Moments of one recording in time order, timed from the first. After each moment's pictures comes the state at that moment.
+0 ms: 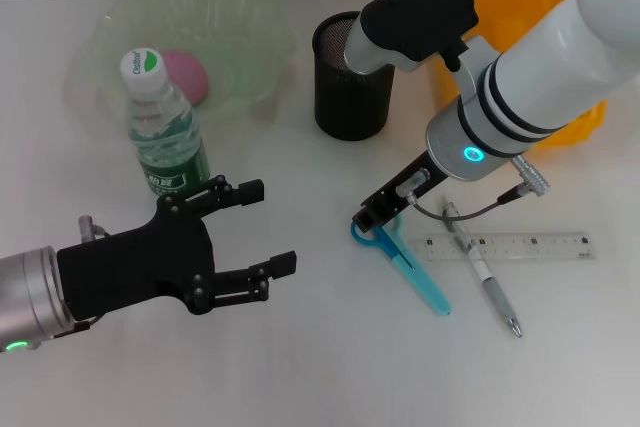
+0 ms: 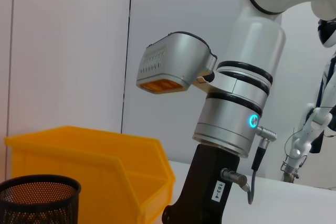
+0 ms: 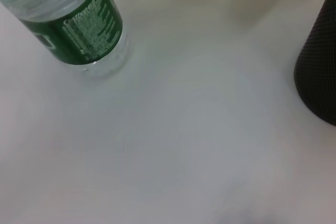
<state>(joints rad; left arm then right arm) -0.28 -2.07 1.14 0.54 1.48 1.59 -0.94 0.77 2.09 -1.76 -1.10 -2.47 -1.23 2.96</state>
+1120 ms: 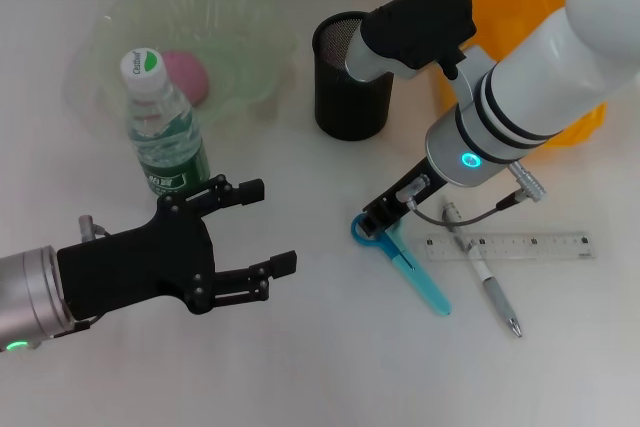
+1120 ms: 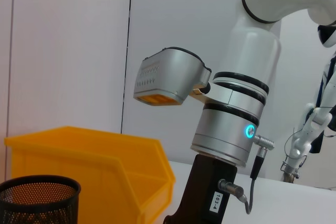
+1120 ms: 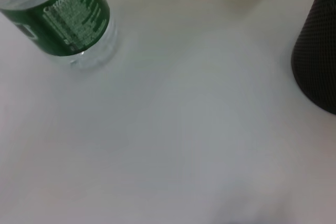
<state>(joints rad) -0.28 -2.07 1.14 0.54 1.48 1.59 -0.94 0.79 2.09 -1.77 -1.02 -2.46 -1.20 2.96</state>
